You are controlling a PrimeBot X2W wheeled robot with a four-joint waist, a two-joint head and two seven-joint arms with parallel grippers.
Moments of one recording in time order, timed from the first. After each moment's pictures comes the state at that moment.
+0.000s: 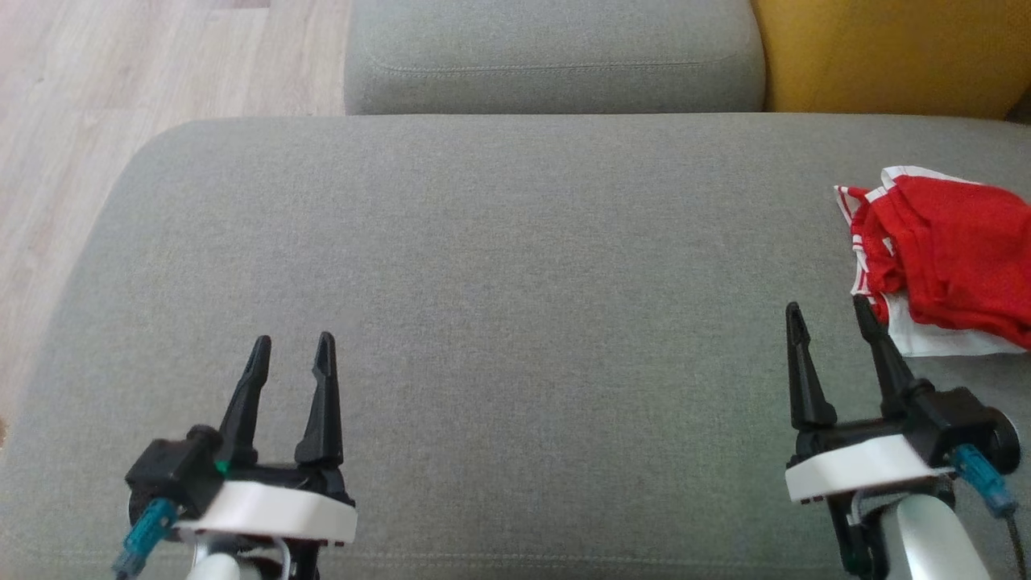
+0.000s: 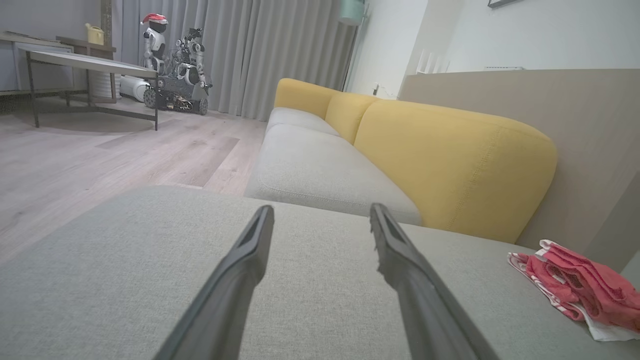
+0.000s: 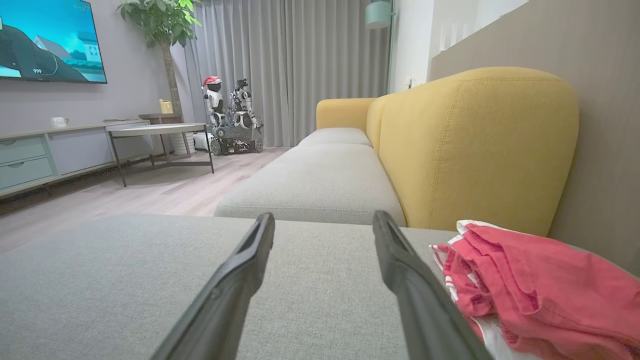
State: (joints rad) left arm 0.07 0.05 -0.15 0.02 -0.29 -0.03 -0.26; right arm -0.04 -0.05 0.01 0.20 0.05 0.13 -0.25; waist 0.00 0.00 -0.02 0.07
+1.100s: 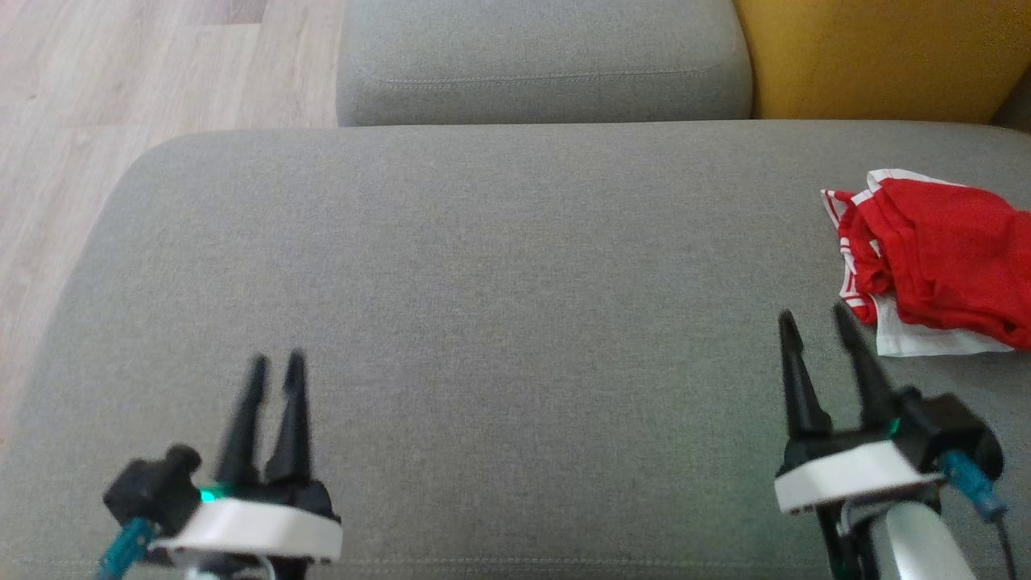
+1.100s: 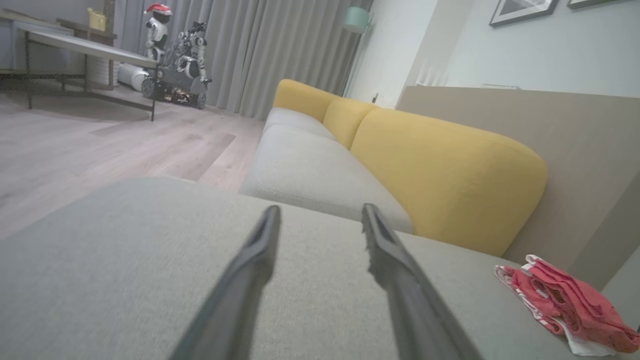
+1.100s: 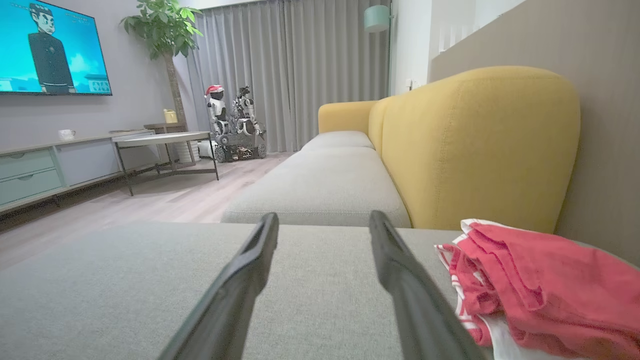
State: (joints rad) left arm 0.10 0.04 -0.11 0.02 -0.36 -0.05 -0.26; right arm -0.04 -0.05 0.04 0.21 0.09 0.13 -0.25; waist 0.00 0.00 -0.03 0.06
